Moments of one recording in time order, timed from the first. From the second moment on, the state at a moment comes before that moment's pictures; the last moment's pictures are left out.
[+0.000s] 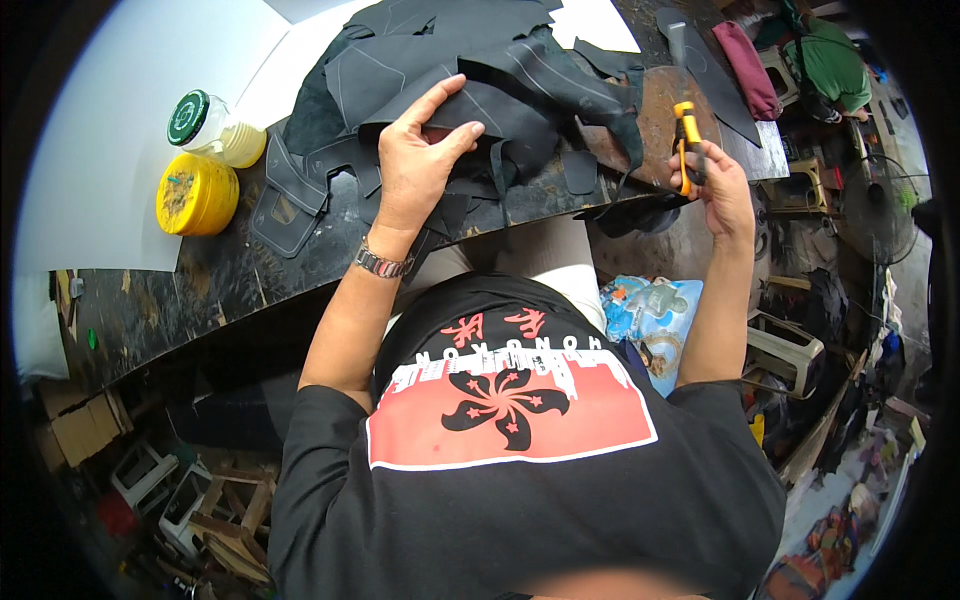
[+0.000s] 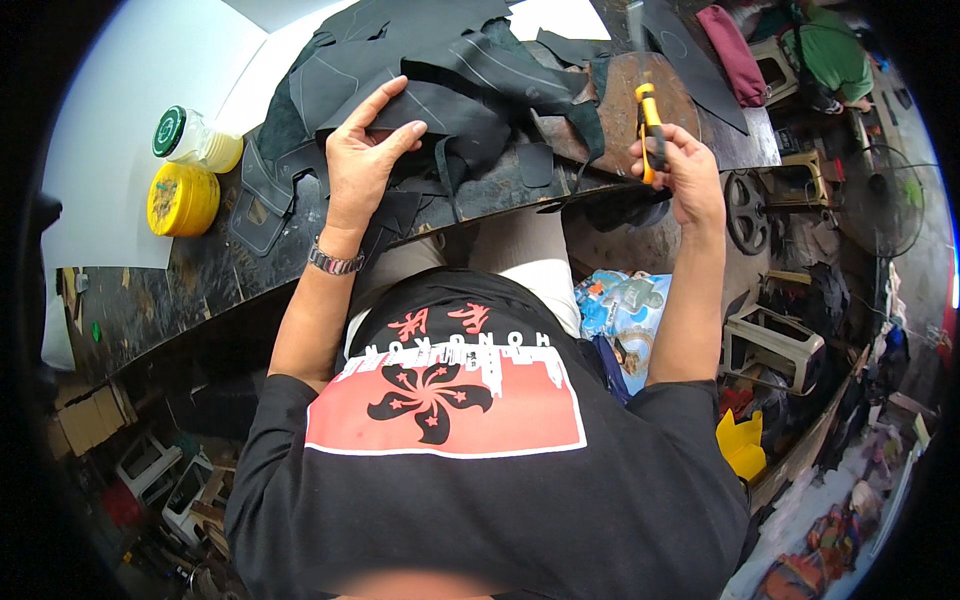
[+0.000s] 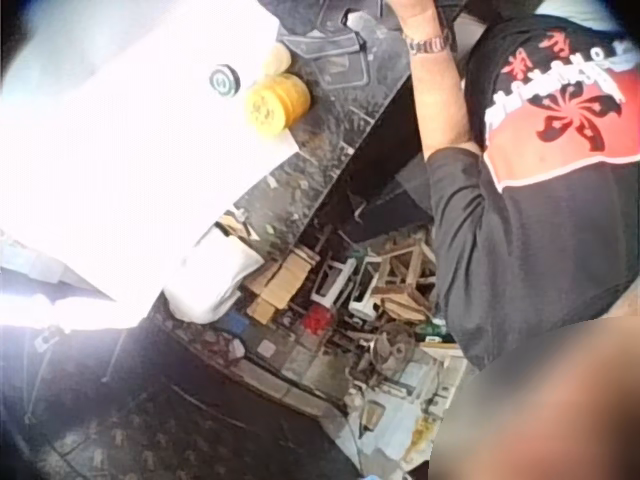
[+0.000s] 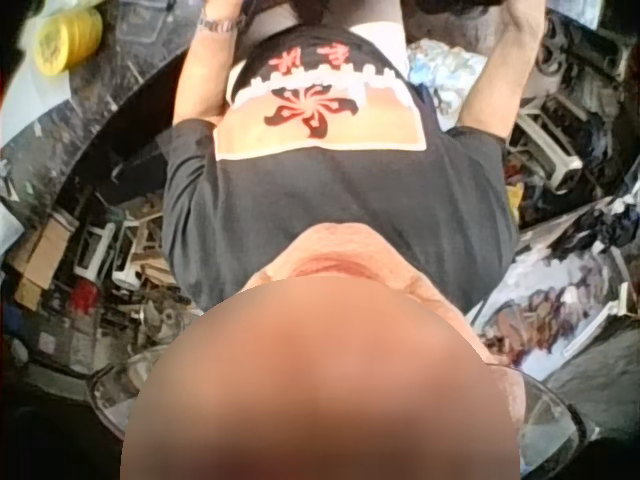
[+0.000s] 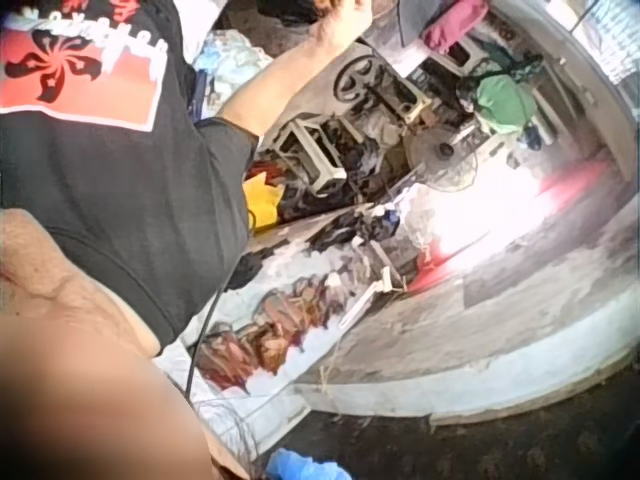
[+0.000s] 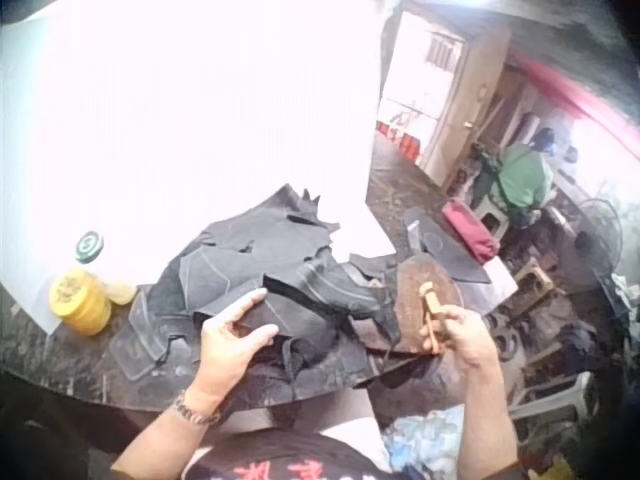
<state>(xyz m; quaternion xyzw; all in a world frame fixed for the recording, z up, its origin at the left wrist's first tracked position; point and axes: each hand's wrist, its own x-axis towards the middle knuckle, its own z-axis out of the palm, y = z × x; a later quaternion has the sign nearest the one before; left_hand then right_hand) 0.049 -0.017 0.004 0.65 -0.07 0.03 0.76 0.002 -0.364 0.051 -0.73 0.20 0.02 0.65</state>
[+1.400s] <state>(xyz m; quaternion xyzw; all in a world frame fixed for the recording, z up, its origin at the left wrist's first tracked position) 0.034 -0.010 0.003 0.58 -0.08 -0.02 0.81 -0.051 -0.232 0.003 -0.60 0.04 0.35 0.72</state>
